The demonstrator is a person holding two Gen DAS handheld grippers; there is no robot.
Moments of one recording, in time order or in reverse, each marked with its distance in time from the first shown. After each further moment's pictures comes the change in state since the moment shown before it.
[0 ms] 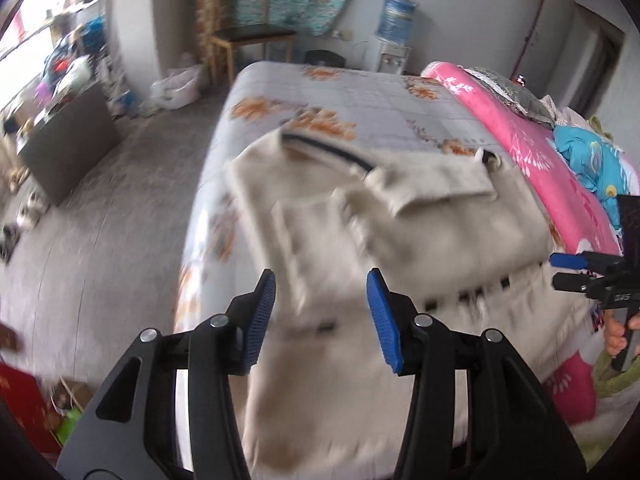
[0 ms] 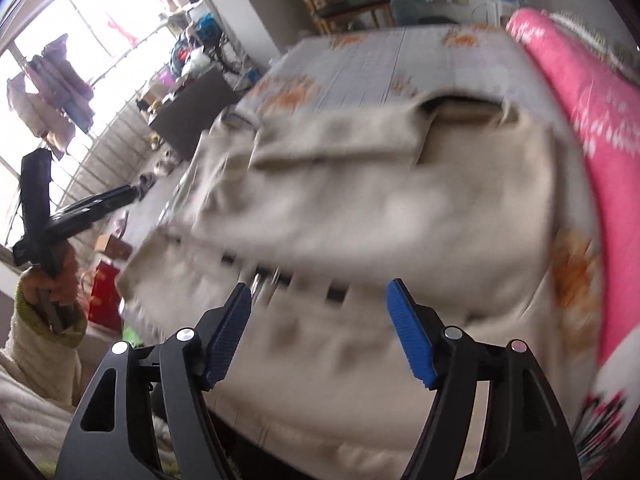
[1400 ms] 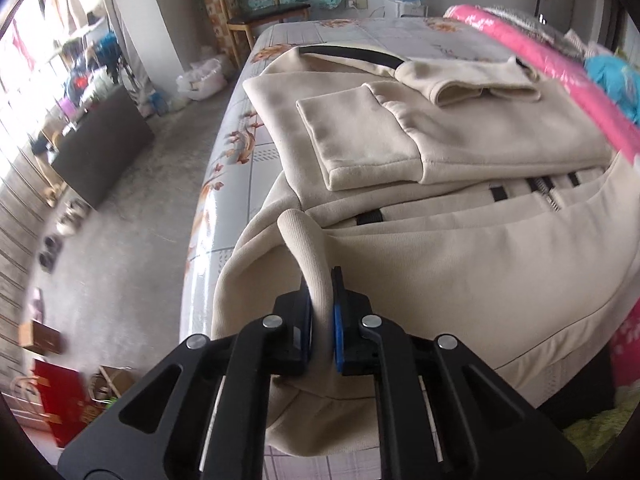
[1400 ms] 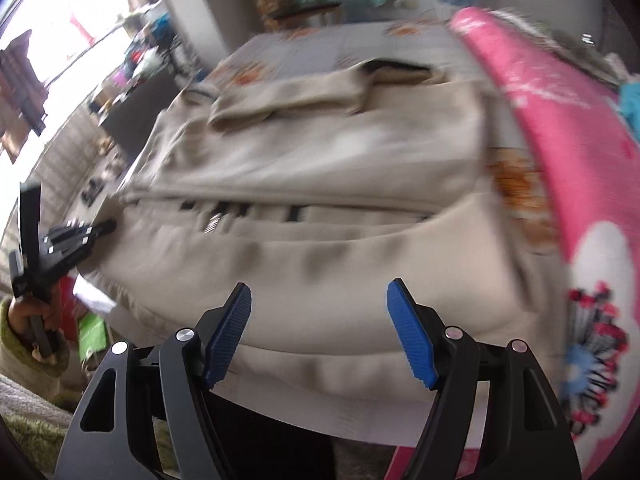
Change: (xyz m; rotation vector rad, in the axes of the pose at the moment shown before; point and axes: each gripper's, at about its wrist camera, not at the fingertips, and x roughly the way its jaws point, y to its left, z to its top) left arm 0.048 -0.017 -0.070 0.140 0.071 0.215; right arm -0.042 -0.007 -0.056 0.079 -0.100 -0.277
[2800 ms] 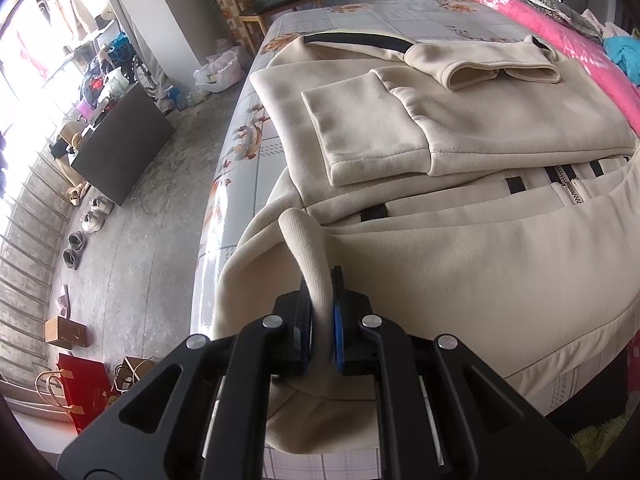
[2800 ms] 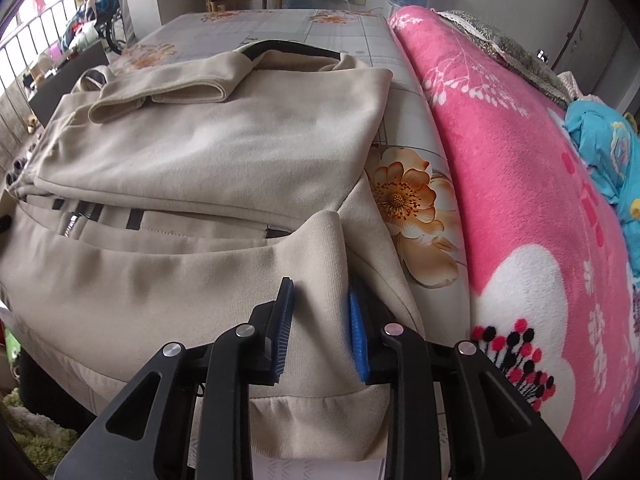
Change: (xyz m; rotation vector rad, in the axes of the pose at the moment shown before) left arm 0.004 -0.011 0.006 0.008 0.053 0.089; right arm 0.047 -0.038 0.016 -0.090 0.072 -0.299
